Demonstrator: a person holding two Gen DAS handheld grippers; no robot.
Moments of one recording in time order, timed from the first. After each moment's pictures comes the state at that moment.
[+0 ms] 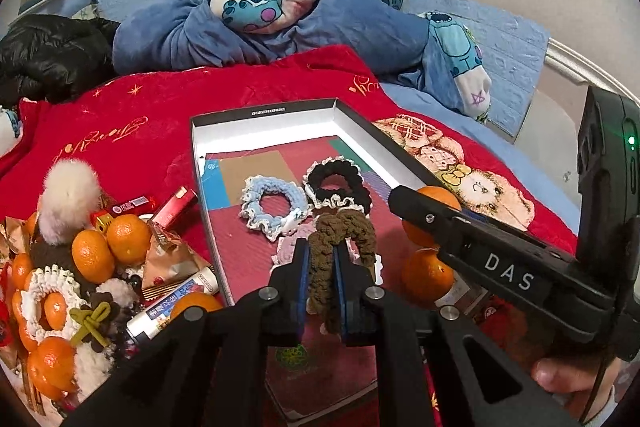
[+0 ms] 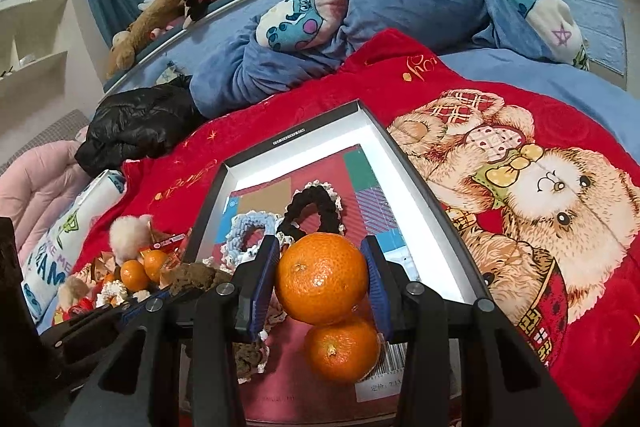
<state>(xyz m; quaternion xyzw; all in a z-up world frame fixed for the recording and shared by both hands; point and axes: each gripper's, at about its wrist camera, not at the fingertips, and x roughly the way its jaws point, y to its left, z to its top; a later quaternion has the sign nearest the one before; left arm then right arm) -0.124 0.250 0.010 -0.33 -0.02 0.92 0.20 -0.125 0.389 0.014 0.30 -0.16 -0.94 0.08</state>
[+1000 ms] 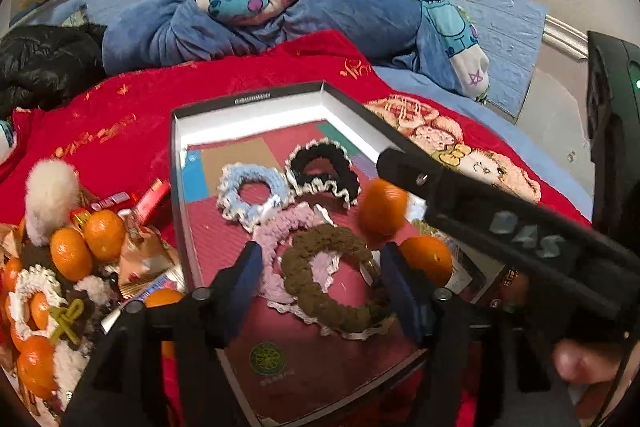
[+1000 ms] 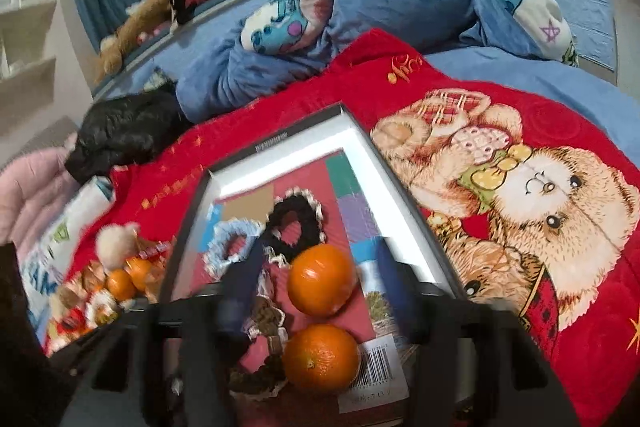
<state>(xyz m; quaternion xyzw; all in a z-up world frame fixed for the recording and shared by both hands) -0.122 0.272 0.001 -0.34 0.01 0.92 0.20 -0.125 0.402 0.017 0.29 -0.17 -0.94 0.05</state>
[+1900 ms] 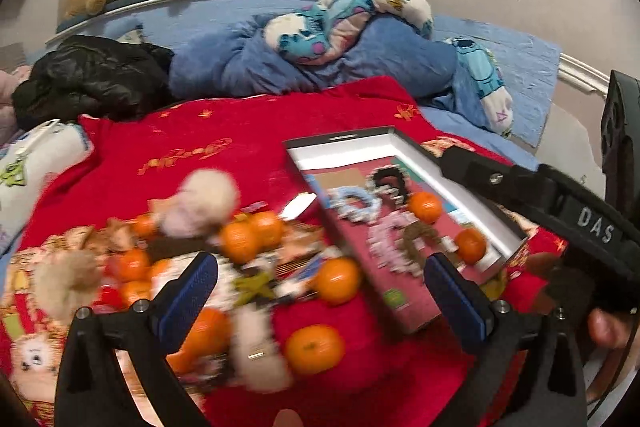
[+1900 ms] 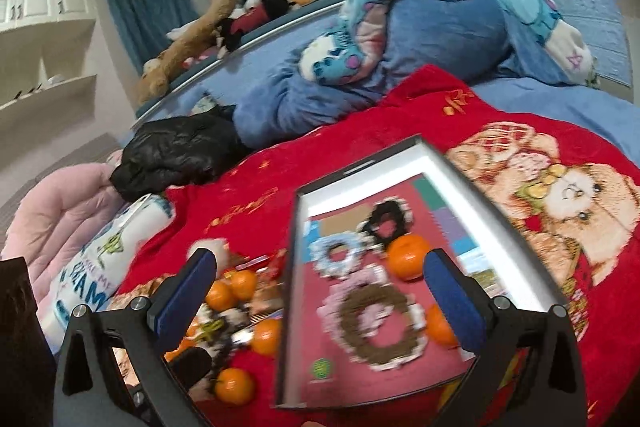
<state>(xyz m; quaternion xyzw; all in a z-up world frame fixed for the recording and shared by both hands) -0.063 0.147 0.048 -0.29 0.00 0.95 0.14 -0.079 0.324 0.059 0.24 -0.18 -0.95 0.12</state>
